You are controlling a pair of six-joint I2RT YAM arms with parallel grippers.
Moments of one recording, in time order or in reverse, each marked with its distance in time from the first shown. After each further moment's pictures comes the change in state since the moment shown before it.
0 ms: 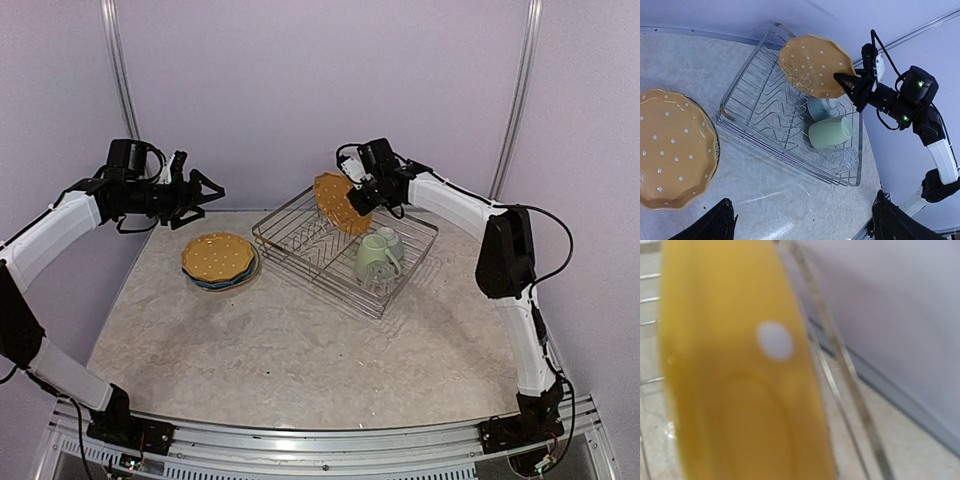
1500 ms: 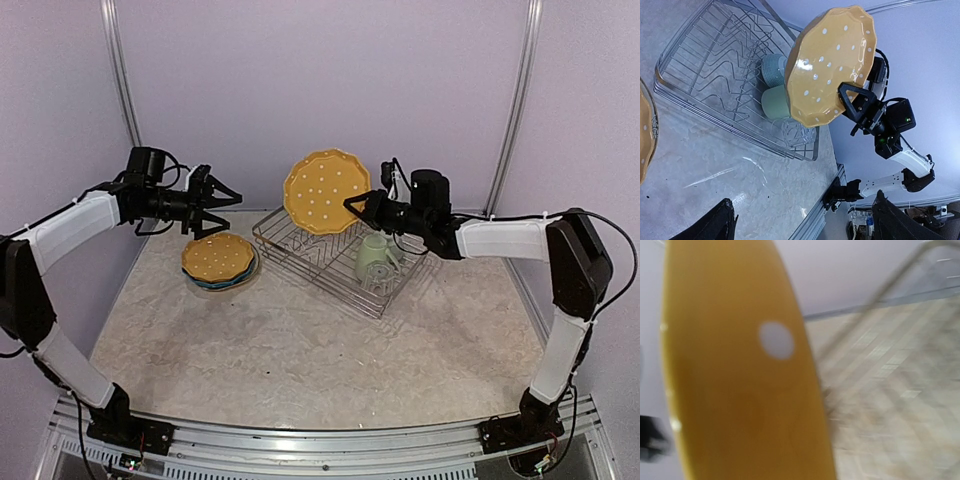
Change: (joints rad) left arm -0.019 0.117 -0.002 0.067 0.286 -0.126; right arm -0.002 -0.544 -1.019 0.941 -0.550 1.022
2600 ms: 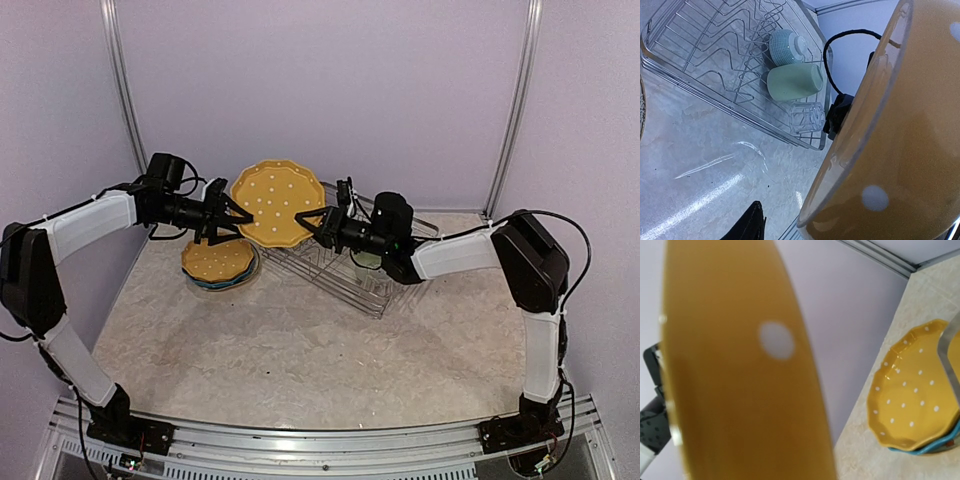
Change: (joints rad) left arm -0.060 0.097 0.029 -0.047 0.001 -0.002; right arm 0.162 0.243 0.071 0.460 -0.156 0.390
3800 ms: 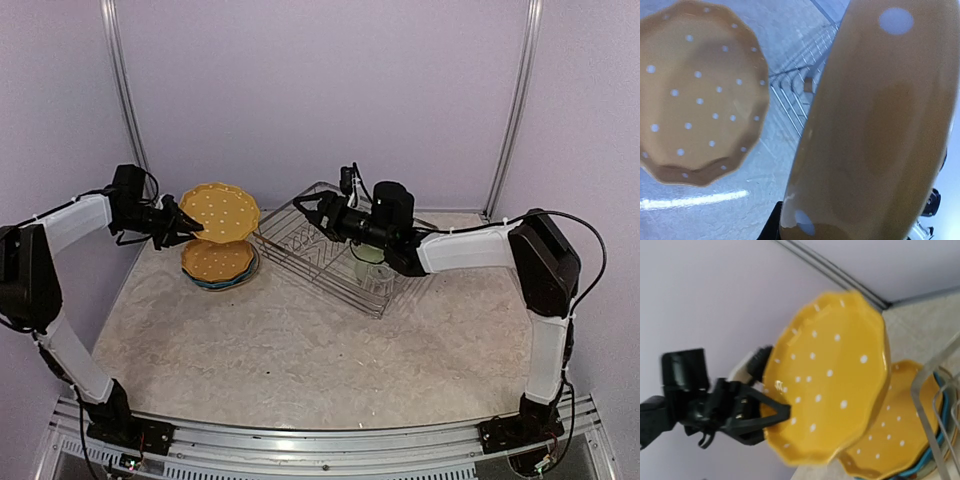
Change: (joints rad) left arm 0.228 0.000 -0.035 -0.087 -0.155 -0.068; right arm 0.016 -0.052 0.024 -0.142 0.142 -0.187
